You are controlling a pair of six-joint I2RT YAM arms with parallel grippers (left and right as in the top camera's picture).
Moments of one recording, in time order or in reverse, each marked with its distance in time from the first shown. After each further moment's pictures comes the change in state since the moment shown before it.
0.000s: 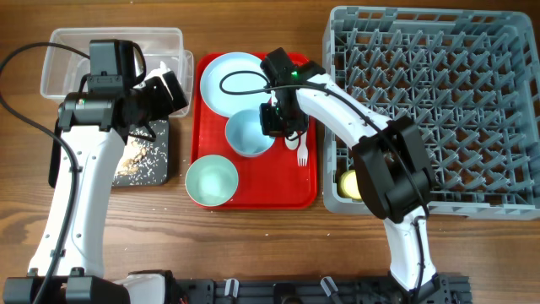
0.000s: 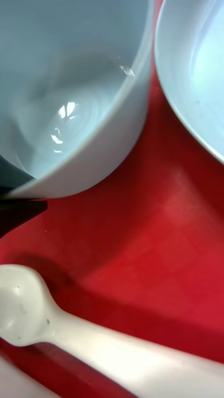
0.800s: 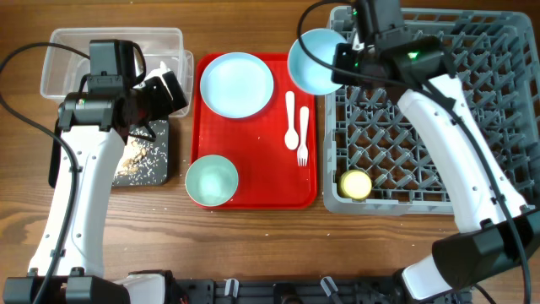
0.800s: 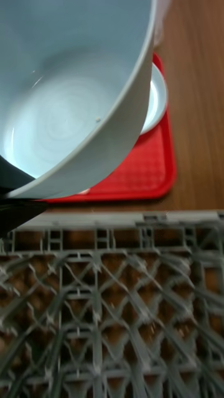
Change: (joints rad) left arm 0.000 0.000 0.000 0.000 -0.003 0.000; right arm -0.222 -0.514 0.027 -0.085 0.344 -0.055
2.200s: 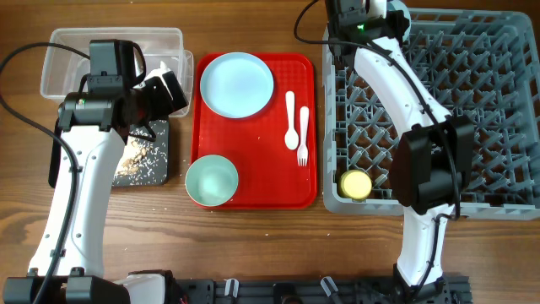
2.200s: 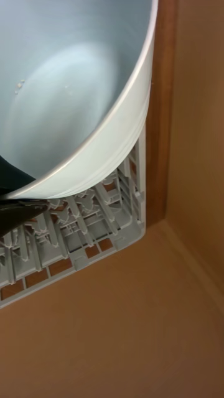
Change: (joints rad) left arm 0.000 0.000 0.000 0.000 0.000 0.000; right arm -0.033 0.470 0.169 0.359 1.054 -0.316
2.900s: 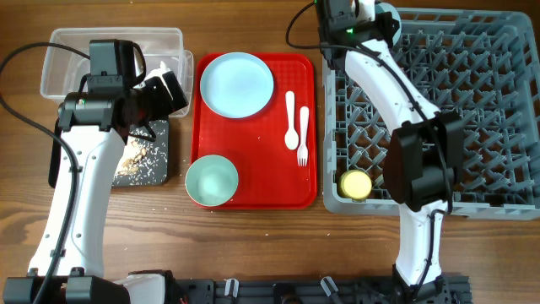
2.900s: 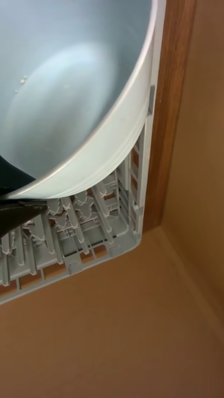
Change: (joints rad) left arm 0.000 0.000 0.000 0.000 0.000 0.000; right arm 0.031 0.037 0.000 0.026 0.007 -0.062
